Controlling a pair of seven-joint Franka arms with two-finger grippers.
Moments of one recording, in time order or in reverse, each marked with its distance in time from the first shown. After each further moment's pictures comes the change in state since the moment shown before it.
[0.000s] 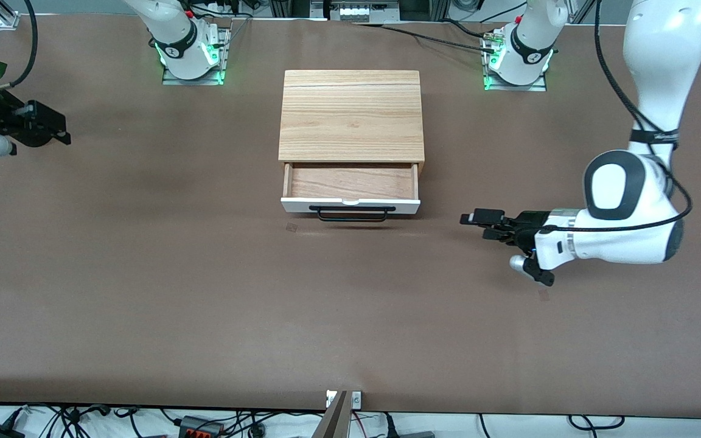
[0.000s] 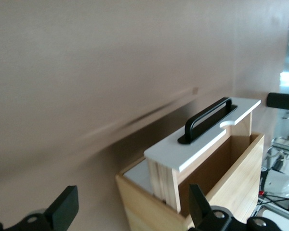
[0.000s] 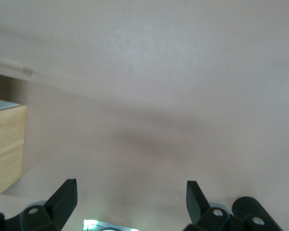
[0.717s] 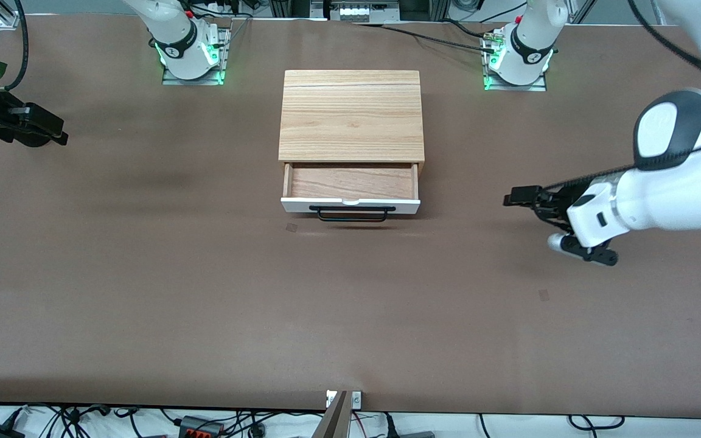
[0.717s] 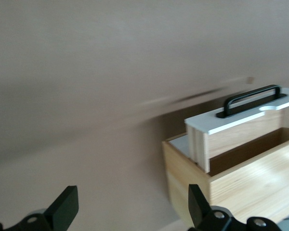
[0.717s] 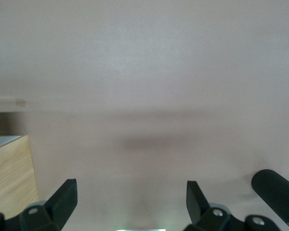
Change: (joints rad) left arm 0.000 -0.153 0.000 0.090 0.325 -0.161 -0.226; right arm -0.004 -0.014 0.003 -0.014 0.005 0.012 0.244
